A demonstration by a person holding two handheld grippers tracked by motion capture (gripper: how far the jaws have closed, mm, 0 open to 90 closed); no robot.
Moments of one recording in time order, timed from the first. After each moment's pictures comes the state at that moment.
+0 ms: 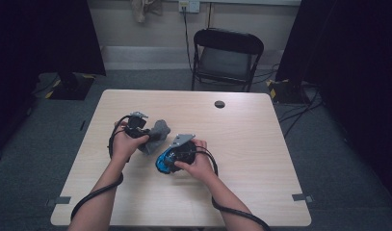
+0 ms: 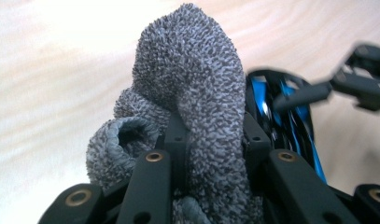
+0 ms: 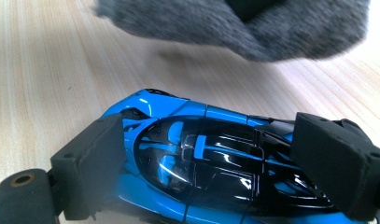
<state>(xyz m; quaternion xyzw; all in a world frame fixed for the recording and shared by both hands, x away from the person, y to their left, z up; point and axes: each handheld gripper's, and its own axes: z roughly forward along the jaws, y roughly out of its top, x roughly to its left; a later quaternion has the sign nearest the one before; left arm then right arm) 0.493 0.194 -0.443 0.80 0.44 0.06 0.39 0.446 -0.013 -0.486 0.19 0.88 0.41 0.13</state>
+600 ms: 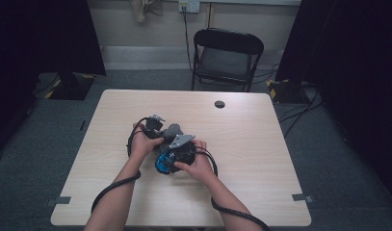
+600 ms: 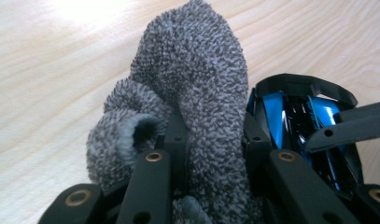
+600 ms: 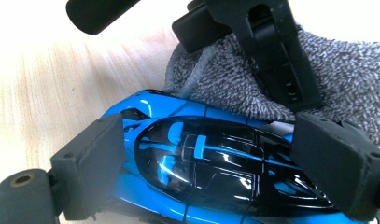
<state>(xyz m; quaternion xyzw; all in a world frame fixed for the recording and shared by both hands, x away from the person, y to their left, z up) 0.510 0.158 -0.478 0.82 0.43 0.05 0.37 0.444 -0.013 -0.486 0.19 0.88 0.41 0.13</state>
